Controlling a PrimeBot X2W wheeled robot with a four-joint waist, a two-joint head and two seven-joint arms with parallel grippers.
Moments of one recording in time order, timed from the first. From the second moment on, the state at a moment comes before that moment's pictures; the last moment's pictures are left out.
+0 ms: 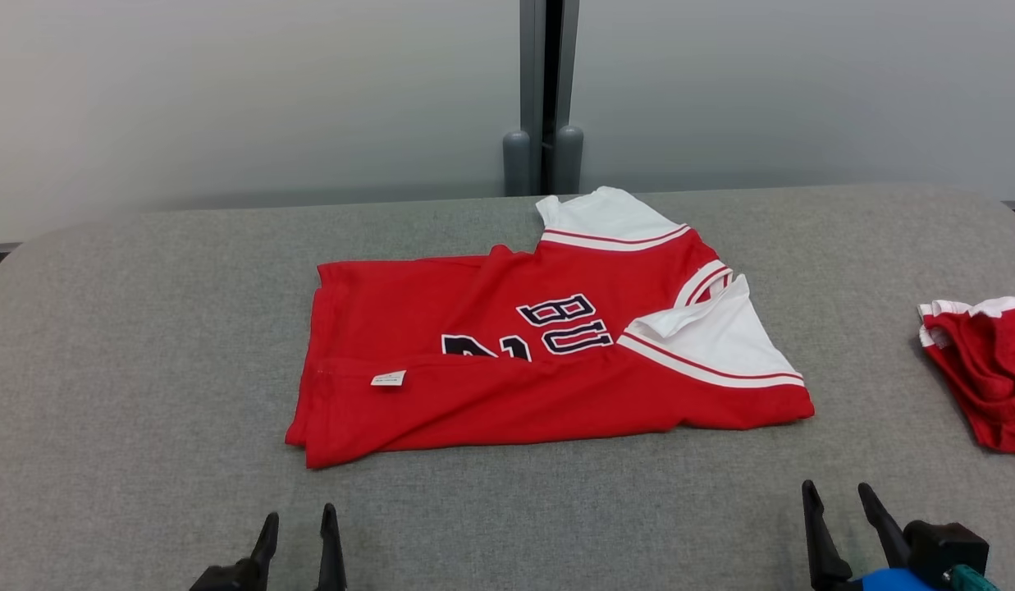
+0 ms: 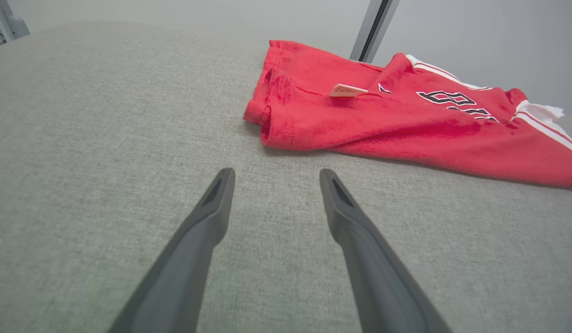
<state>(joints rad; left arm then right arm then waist) 0.07 0.05 -0.13 0.46 -0.31 -0.01 -0.26 -0.02 -0.05 -0.11 0.51 0.13 0.13 -0.26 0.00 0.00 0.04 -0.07</state>
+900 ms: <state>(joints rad) -0.23 0.05 -0.03 0.57 -0.11 -0.06 -0.26 -0.20 -0.05 -0.09 0.48 0.17 0.13 -0.26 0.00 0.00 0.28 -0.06</state>
